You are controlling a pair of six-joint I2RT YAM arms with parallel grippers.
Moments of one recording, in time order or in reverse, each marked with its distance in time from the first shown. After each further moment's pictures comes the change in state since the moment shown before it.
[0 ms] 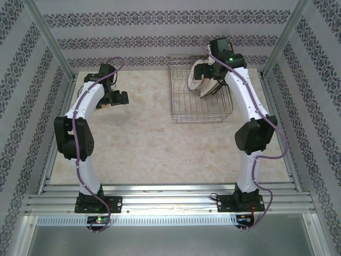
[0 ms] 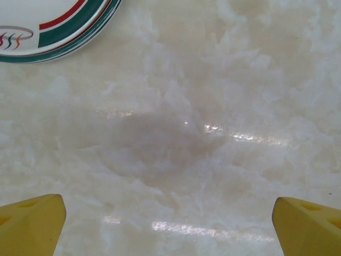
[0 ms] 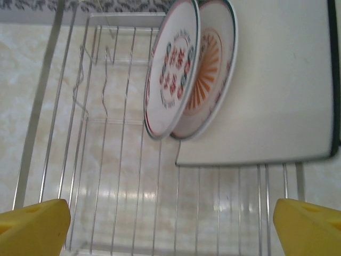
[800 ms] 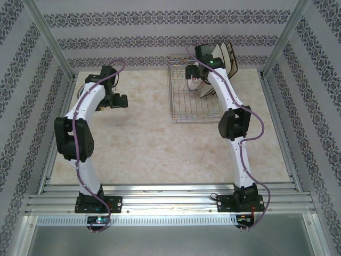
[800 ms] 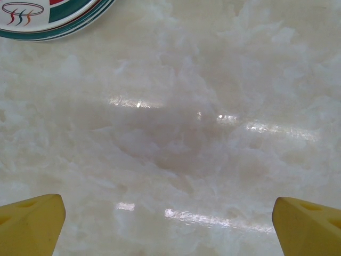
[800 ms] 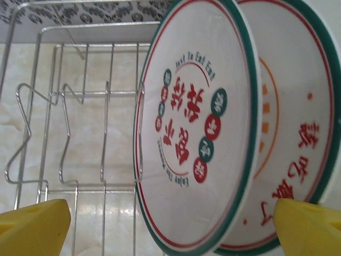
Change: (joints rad) left arm -0.017 -0.016 -0.025 -0.038 -0.042 0.006; right arm 0.023 0.416 0.333 0.082 0.080 0.060
